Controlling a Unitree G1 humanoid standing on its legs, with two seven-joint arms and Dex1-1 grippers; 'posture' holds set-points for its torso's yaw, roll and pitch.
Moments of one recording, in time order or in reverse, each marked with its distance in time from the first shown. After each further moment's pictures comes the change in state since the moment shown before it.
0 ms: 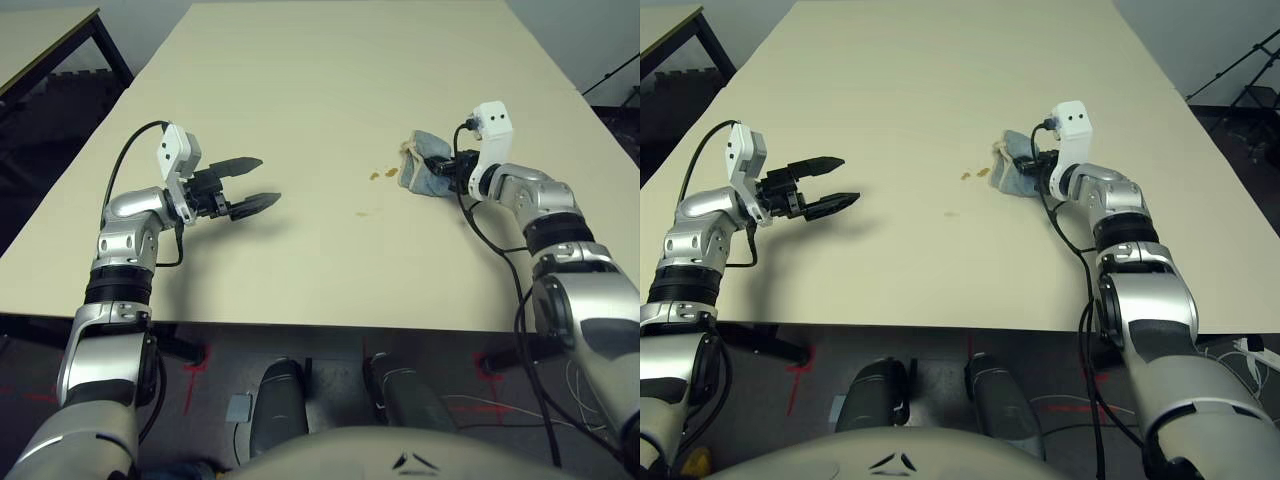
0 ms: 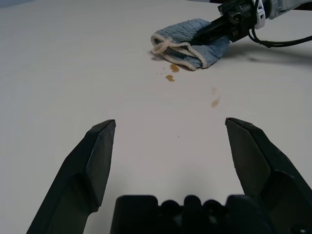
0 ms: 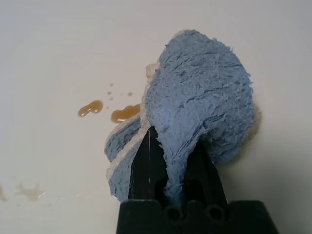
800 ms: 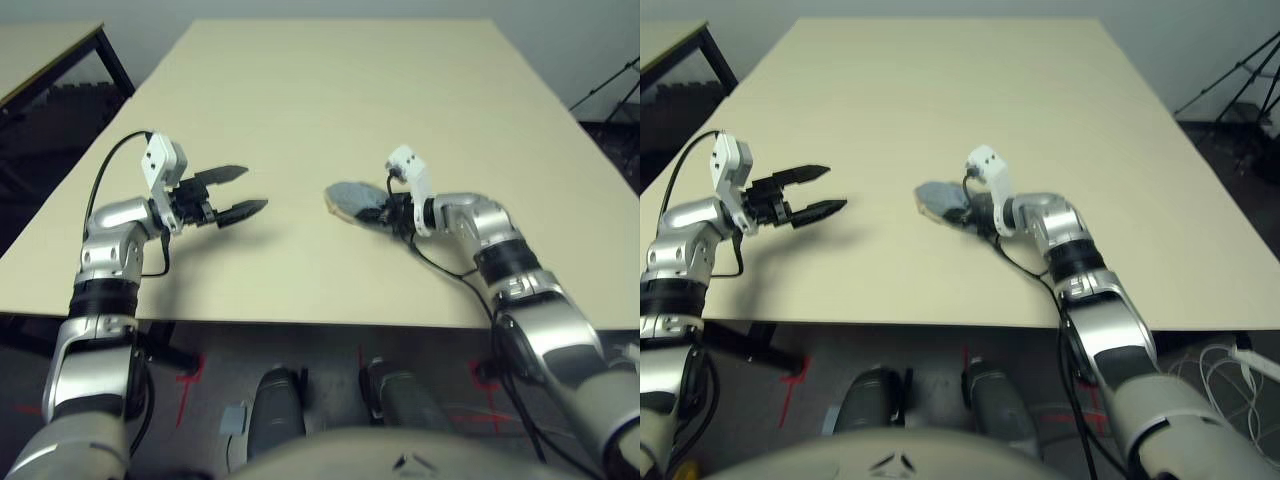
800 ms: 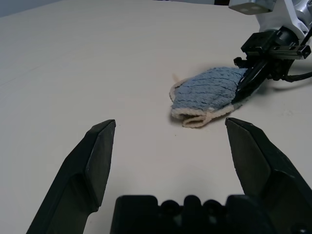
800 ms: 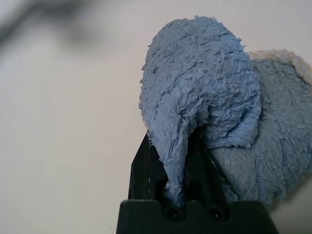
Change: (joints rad) left arm 0.025 0.007 0.007 -0.036 -0.001 0.018 0.010; right arm 0.227 0.079 0.222 -0.547 0.007 0.408 0.364
